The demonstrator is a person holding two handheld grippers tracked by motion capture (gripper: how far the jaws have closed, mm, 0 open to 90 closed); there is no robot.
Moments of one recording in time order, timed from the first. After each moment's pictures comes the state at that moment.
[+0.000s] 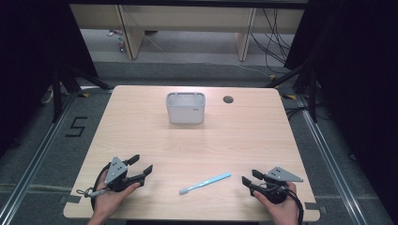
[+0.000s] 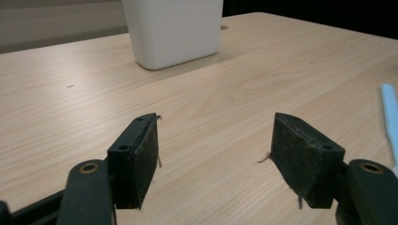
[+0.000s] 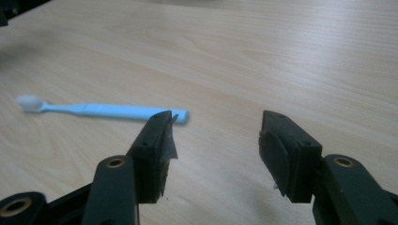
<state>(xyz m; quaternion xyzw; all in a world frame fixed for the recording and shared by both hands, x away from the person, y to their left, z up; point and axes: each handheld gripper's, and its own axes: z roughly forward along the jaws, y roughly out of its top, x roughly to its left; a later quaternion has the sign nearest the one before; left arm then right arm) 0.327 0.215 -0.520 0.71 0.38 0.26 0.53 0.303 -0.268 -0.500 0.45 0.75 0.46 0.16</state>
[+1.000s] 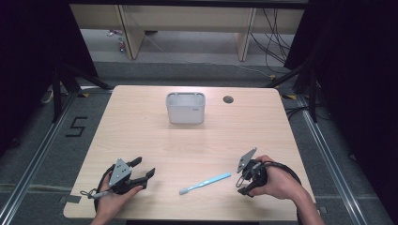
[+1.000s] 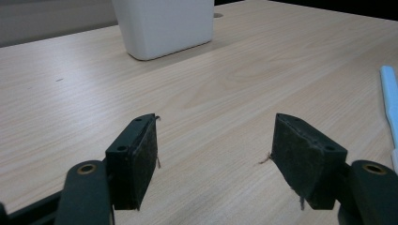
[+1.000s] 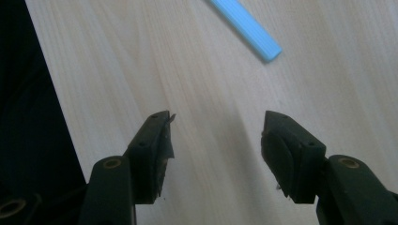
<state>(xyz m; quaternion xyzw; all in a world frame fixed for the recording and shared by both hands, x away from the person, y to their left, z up) 0.324 0.209 -0.522 0.73 0.37 0.26 0.52 0.358 -0.215 -0.451 0.18 0.97 0.14 0.01</state>
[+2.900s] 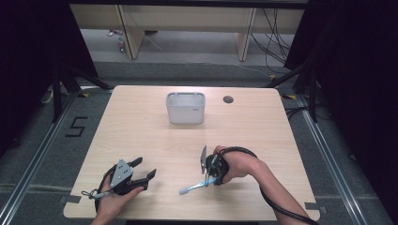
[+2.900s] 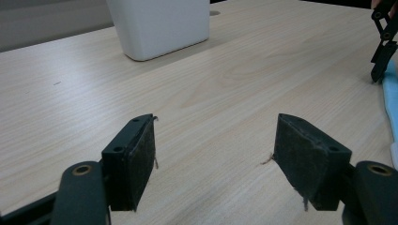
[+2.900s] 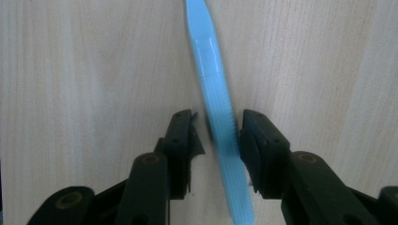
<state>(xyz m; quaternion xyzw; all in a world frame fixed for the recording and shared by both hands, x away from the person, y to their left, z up) 0.323 0.206 -0.522 0.74 0.35 0.27 0.51 0.405 -0.113 -0.474 -0.05 1.00 0.03 -0.02</state>
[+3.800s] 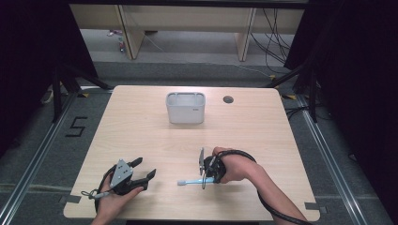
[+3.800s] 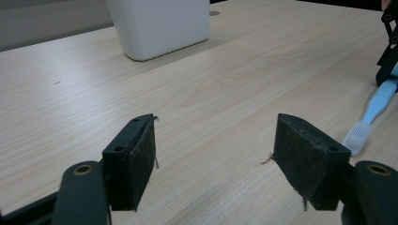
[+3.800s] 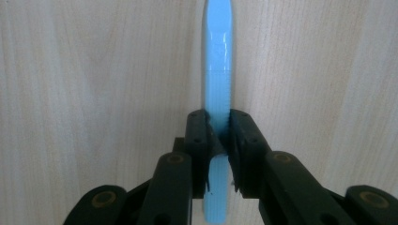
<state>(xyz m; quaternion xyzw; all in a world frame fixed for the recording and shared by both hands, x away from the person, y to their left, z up) 0.323 0.206 -0.523 0.73 0.36 0.26 0.52 0.399 -0.108 -0.475 -0.03 1.00 0.02 0.00</state>
